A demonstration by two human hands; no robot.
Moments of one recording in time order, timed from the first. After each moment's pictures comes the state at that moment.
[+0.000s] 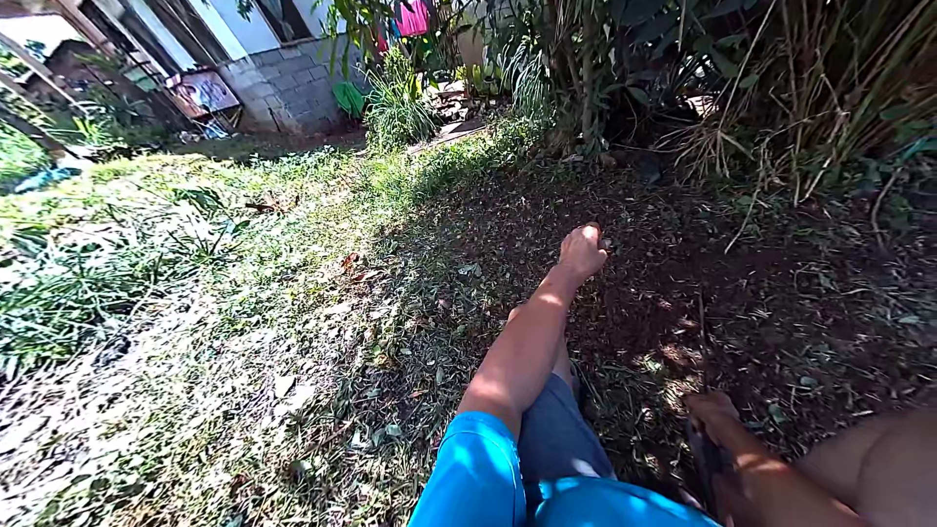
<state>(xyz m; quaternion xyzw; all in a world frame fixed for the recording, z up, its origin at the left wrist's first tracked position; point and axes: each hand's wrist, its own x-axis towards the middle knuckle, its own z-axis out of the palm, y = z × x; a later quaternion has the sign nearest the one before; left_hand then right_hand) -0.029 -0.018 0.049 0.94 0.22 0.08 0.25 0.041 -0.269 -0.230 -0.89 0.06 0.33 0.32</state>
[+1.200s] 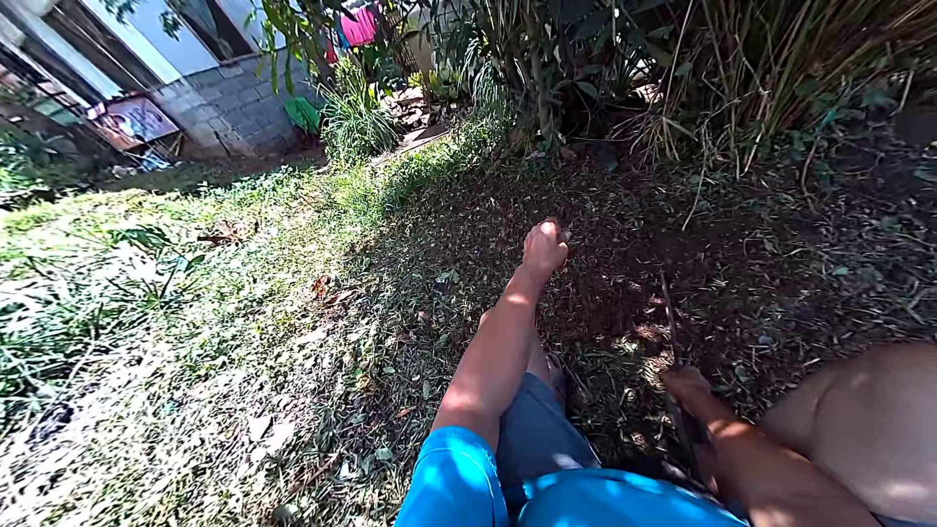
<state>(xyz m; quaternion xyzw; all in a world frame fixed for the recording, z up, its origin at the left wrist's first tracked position) -0.027 -0.016 0.045 0.93 0.24 0.09 0.25 0.036 -0.272 -0.224 -0.89 0.05 0.35 0.30</state>
